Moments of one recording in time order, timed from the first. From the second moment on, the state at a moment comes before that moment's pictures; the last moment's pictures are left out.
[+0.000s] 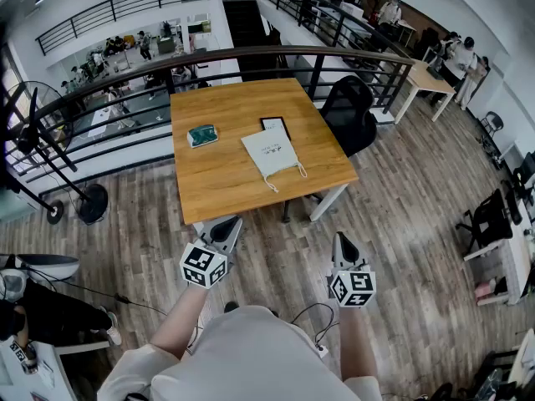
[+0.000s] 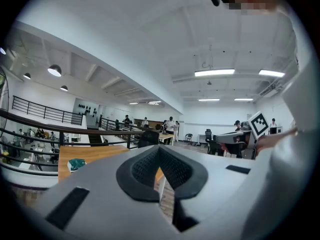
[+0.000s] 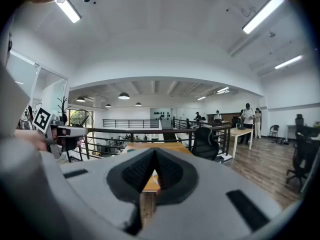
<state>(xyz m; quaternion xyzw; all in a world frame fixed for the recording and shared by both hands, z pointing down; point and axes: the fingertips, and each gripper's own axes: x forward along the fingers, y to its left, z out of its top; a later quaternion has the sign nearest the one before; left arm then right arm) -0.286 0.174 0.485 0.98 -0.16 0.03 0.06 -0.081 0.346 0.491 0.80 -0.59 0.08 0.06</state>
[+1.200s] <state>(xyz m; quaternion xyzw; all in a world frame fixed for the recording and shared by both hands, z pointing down) -0.288 0.164 0.485 0.98 -0.16 0.01 0.07 -0.085 0.343 0.488 0.81 -0.58 0.07 0.05</state>
